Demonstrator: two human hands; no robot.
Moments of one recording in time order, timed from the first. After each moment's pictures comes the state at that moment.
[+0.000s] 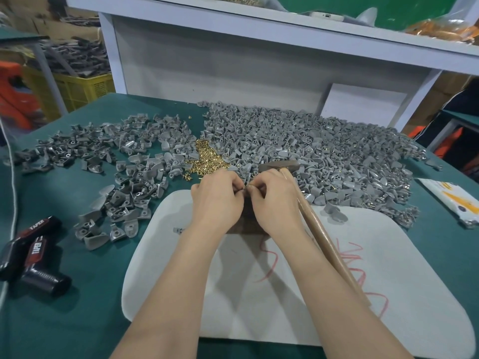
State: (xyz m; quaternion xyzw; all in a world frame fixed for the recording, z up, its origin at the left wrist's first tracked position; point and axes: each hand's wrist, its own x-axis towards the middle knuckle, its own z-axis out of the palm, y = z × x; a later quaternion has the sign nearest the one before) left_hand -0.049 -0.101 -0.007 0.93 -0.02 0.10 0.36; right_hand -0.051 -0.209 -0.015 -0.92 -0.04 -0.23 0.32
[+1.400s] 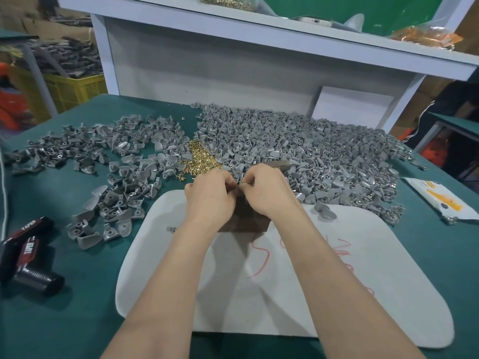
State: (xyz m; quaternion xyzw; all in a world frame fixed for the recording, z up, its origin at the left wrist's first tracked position) left_hand -0.049 -0.102 -0.006 0.93 -0.03 0.11 0.35; right_hand -0.048 -0.208 0.023 -0.97 0.01 -0.05 0.23
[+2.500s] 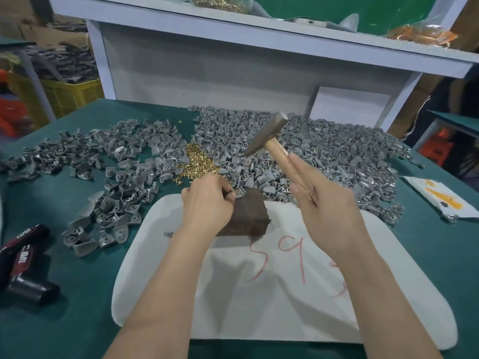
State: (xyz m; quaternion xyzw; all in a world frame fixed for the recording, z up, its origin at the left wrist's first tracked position) left_hand -0.051 -0.103 -0.005 0.93 -0.01 0.09 0.36; right_hand -0.110 -0.280 0.023 -0.93 -0.04 -0.23 0.27
